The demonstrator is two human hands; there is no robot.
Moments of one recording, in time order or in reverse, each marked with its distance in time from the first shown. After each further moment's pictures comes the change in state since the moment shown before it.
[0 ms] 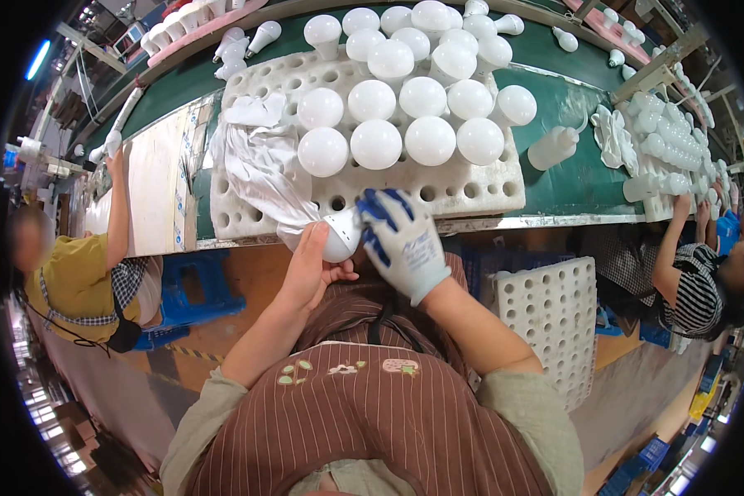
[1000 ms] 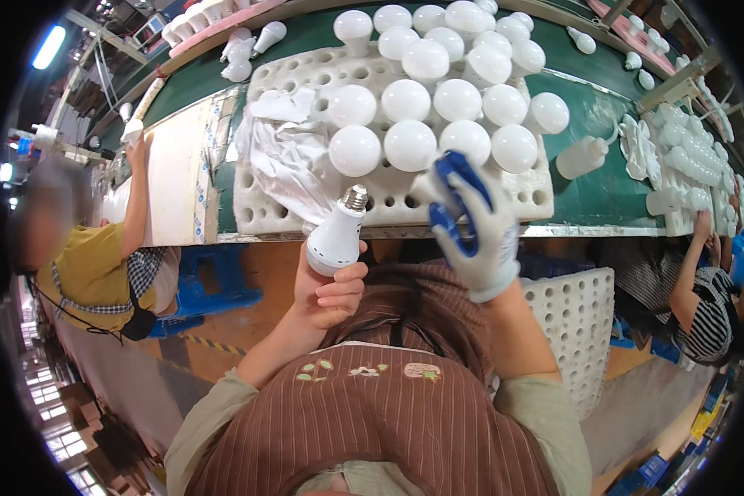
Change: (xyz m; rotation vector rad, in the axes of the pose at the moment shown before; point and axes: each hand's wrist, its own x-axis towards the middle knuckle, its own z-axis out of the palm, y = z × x) left_hand -0.014 0.003 -0.025 -1.125 -0.675 -0.403; right_hand 0.022 0.015 -0.059 0.181 0.297 0.035
